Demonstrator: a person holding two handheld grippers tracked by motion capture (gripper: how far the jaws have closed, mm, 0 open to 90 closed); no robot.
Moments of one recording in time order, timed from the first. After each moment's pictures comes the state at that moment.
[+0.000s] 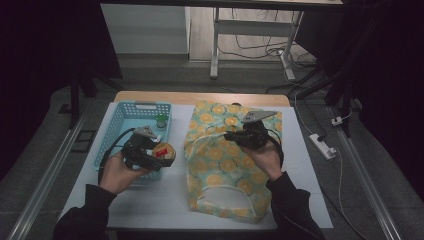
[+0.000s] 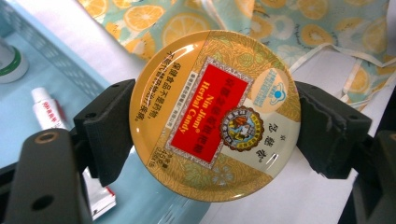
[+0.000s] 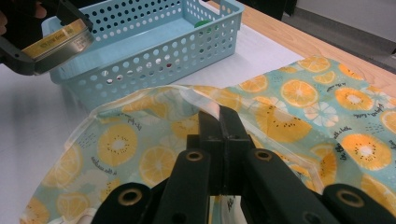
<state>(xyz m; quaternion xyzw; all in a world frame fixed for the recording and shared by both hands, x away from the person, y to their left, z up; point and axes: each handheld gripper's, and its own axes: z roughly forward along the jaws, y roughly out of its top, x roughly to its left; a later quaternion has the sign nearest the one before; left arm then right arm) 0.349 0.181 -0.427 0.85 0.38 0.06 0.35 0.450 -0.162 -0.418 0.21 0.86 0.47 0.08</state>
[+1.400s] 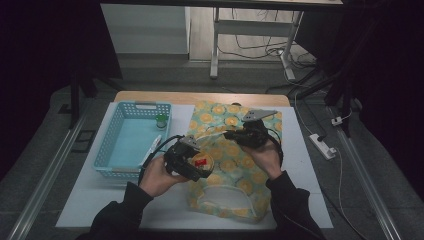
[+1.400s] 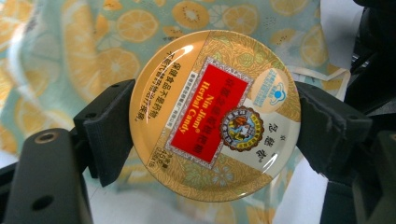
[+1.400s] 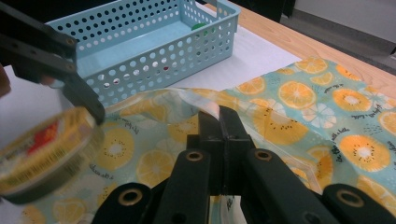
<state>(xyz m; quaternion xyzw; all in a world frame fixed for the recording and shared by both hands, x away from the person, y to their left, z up) 0.363 0.075 -0.440 0.89 0.29 0.02 0.36 0.455 -0.163 -0.419 0.22 0.85 0.47 0.08</state>
